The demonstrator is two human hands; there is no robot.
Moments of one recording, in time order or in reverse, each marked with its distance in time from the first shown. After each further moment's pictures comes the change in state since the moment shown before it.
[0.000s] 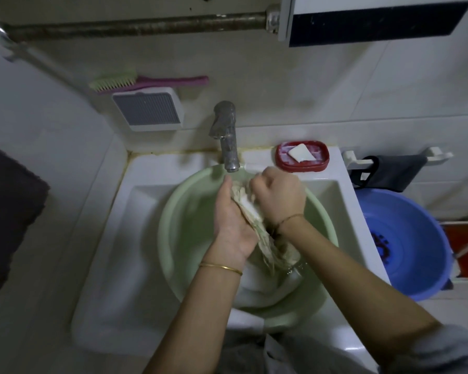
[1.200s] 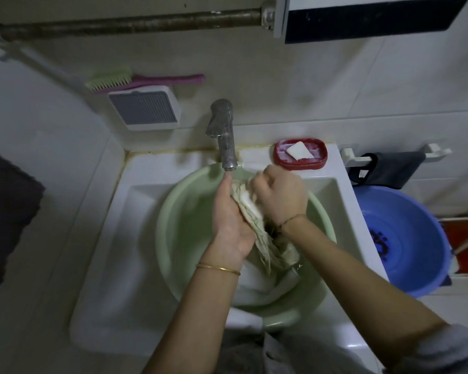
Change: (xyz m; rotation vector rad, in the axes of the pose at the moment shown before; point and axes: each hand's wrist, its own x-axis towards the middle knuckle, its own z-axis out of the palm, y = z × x) left_hand -0.007 -0.001 0.006 0.066 0.013 0.018; right_hand -0.003 0.002 -0.009 -0.003 0.026 -0.020
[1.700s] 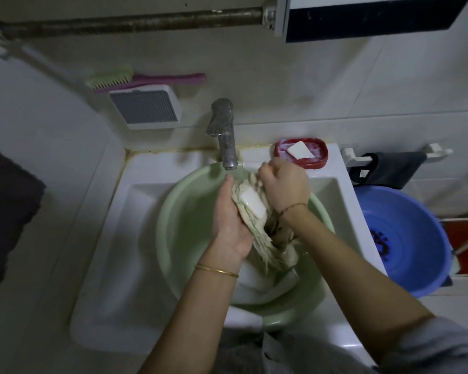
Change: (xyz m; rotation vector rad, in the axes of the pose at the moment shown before) left_hand -0.003 0.000 0.002 0.017 0.001 0.007; right_hand 0.016 0.001 -0.001 0.029 -0.051 0.106
